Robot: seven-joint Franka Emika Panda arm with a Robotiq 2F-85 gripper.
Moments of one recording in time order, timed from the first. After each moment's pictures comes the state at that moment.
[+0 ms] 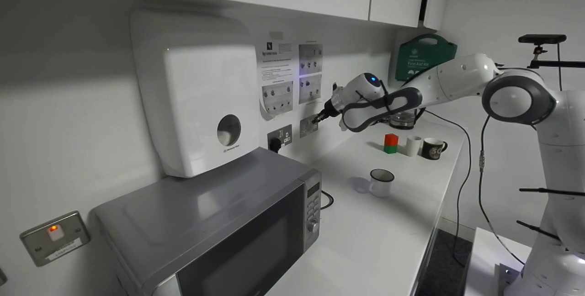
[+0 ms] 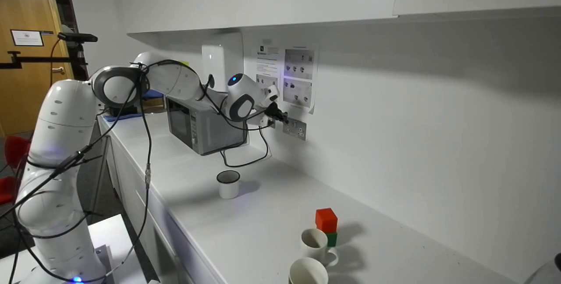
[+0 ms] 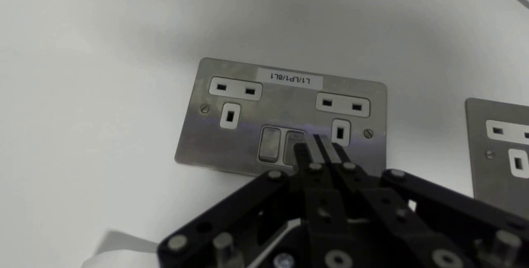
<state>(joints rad) -0.01 0.38 -0.07 -1.71 -0.01 2.98 -0.17</state>
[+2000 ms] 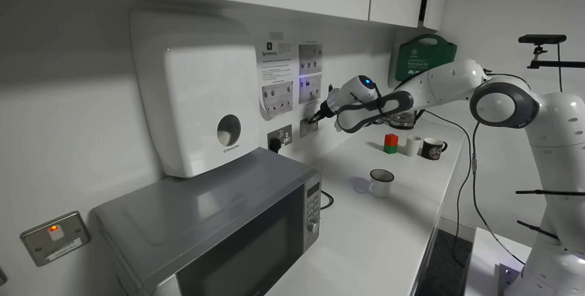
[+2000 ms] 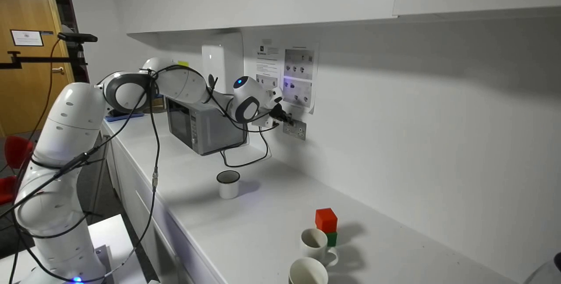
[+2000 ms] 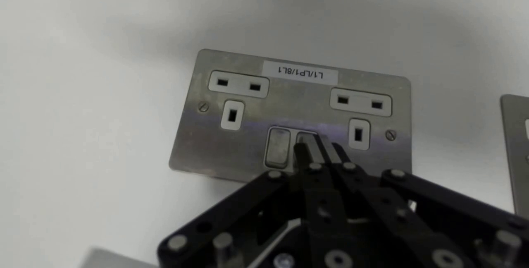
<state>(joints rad) -0.03 0.46 -0.05 -1.61 -0.01 2.98 -0.18</state>
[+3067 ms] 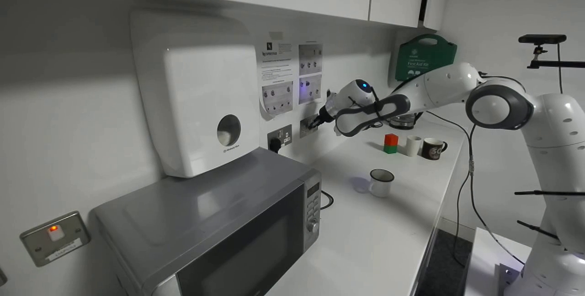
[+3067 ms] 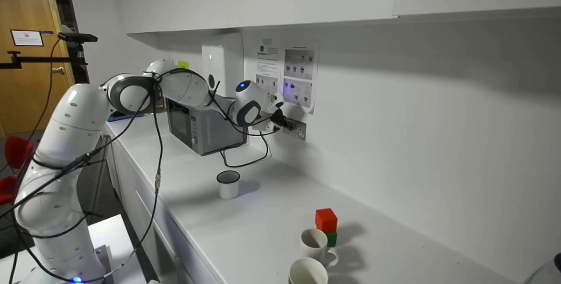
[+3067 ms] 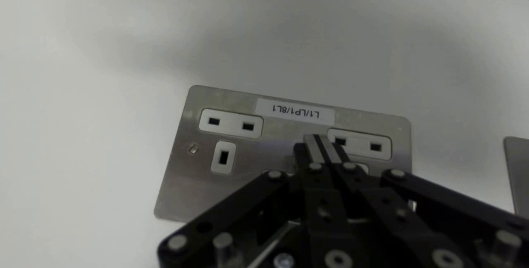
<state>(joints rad) -0.03 0.49 -0.04 -1.60 -0.01 2.95 -0.19</state>
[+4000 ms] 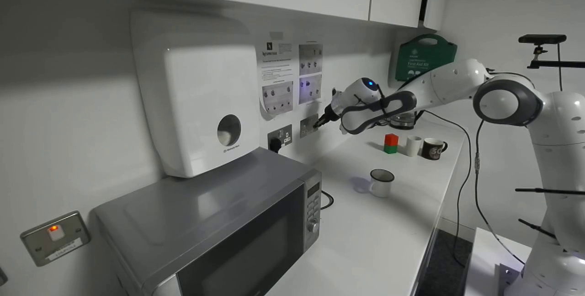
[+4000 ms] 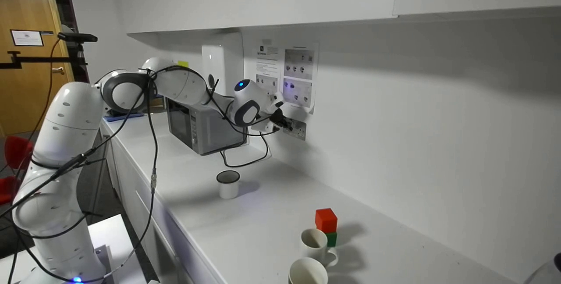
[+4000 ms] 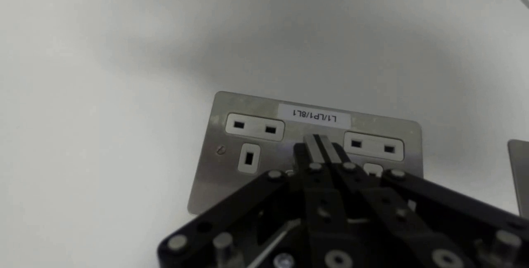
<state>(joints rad) -0.08 0.43 -0.01 -1.67 0.00 2.96 -0.22</state>
